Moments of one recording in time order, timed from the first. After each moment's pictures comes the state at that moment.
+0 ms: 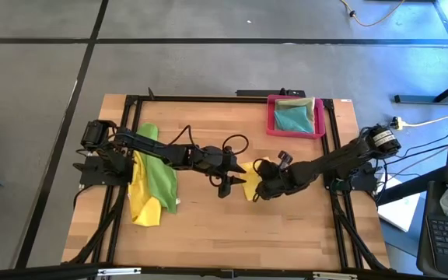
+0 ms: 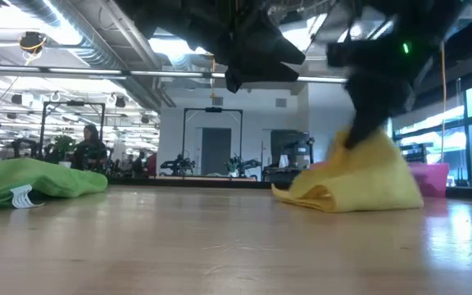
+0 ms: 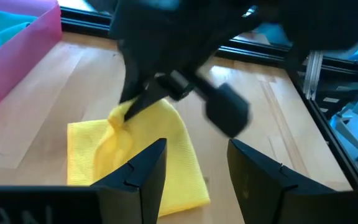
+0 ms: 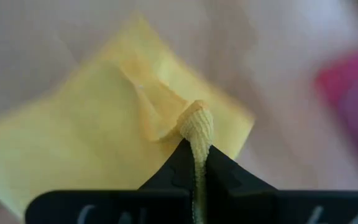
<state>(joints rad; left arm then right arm) -0.08 1.72 1.08 0.21 0.01 -0.21 0.32 1.59 0.94 -0.71 0.59 0.79</state>
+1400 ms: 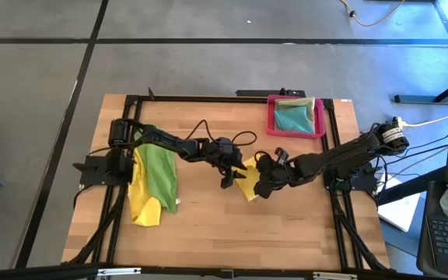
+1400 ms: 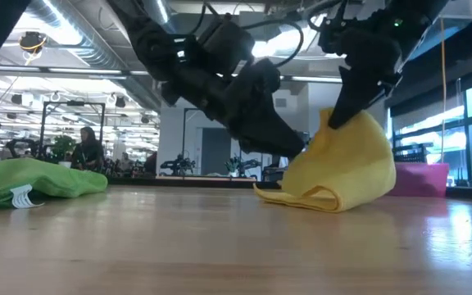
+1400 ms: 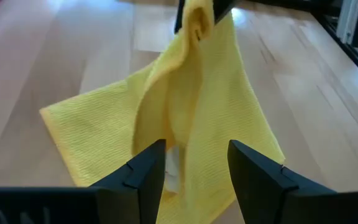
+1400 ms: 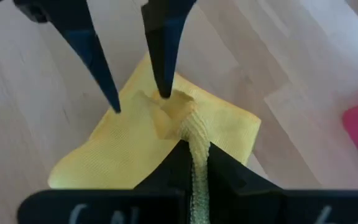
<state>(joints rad) 0.09 1.97 1.08 0.33 0.27 -0.07 0.29 1.48 0.95 -0.59 0.50 0.67</state>
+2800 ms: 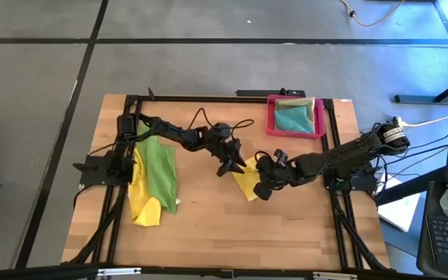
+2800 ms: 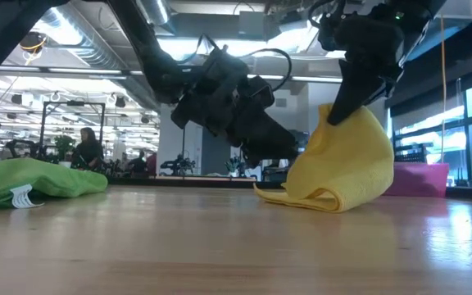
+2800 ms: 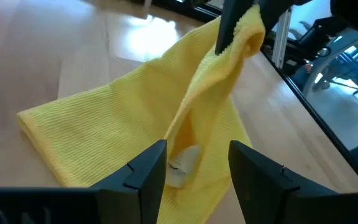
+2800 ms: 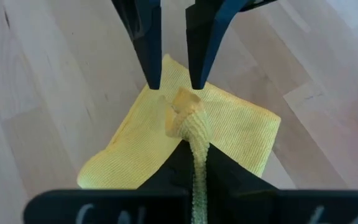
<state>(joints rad) 0.24 2.04 1.08 0.46 0.66 -0.13 0.29 1.47 0.95 -0.56 0.45 0.70</state>
